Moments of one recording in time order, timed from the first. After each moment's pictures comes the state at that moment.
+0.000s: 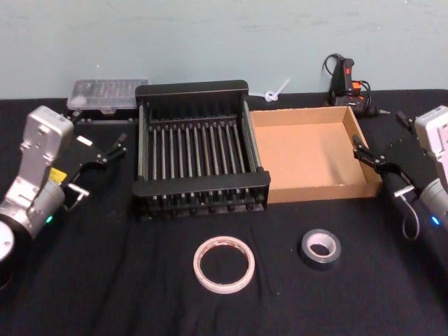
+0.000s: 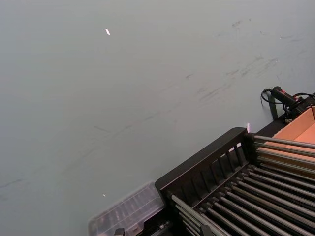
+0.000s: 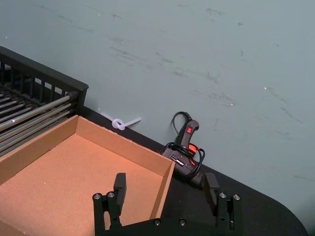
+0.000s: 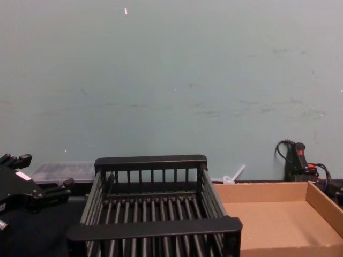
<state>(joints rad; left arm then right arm) -0.20 0.60 0.45 -1.41 -0.25 -0.12 0.03 0.20 0.60 -0.45 -1.41 0.25 -0.12 -0.03</state>
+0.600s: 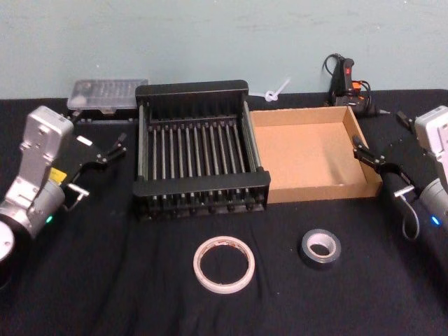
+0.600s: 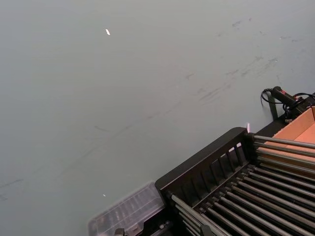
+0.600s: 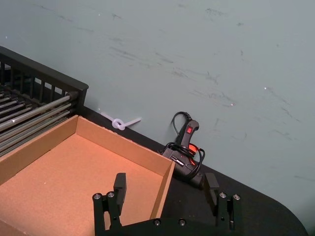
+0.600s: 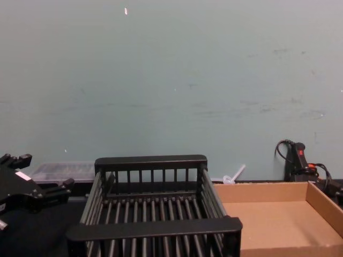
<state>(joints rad) -0.20 0.60 0.45 -1.41 -0.25 -0.12 0.03 0.20 0.60 -0.45 -1.41 0.25 -0.12 -0.03</state>
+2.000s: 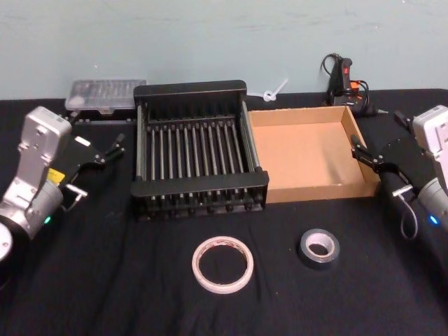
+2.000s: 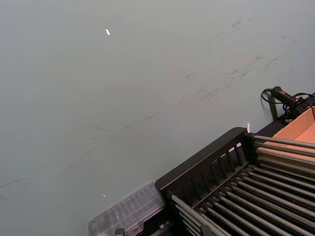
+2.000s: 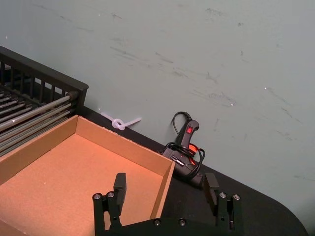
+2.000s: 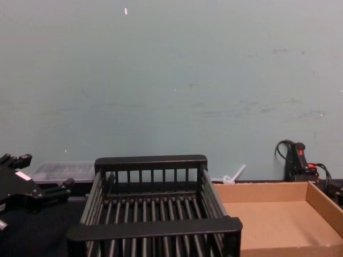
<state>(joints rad) -0.20 0.60 0.45 -1.41 -0.25 -0.12 0.03 0.20 0.60 -0.45 -1.41 0.25 -0.12 -0.03</state>
